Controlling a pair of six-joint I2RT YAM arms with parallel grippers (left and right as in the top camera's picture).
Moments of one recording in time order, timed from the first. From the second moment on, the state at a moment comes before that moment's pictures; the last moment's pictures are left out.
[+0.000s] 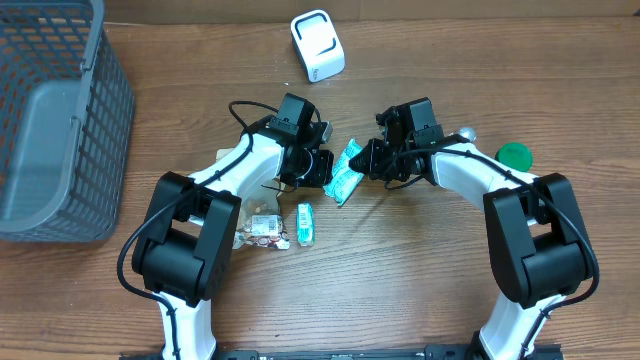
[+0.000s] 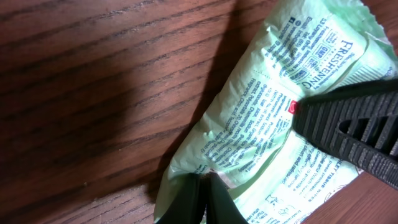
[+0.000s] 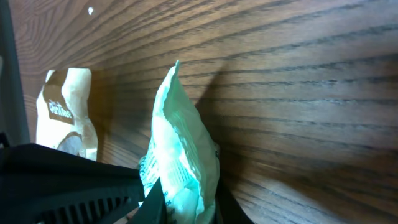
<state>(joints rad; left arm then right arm) -0.41 2.04 1.32 -0.55 0.41 -0.28 0.29 1.95 1.12 -0.25 -0.55 0.47</state>
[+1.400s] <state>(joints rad) 0.09 1.88 1.57 -0.78 0.21 -0.26 0.29 1.73 1.27 -0.53 -0.56 0.16</state>
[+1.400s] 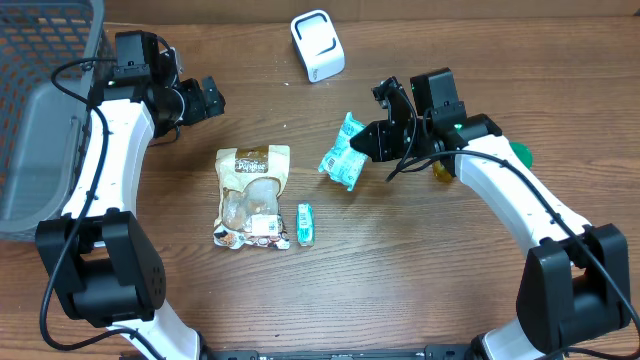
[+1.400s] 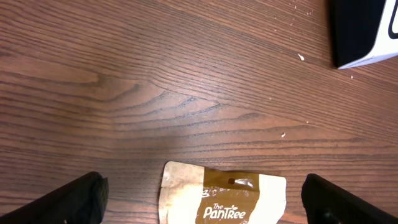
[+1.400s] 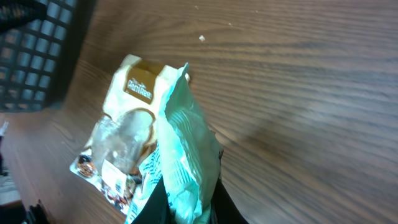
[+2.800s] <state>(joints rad) 0.09 1.88 1.57 -0.79 0.20 -0.26 0.55 2.10 1.84 -0.15 0.36 -0.68</state>
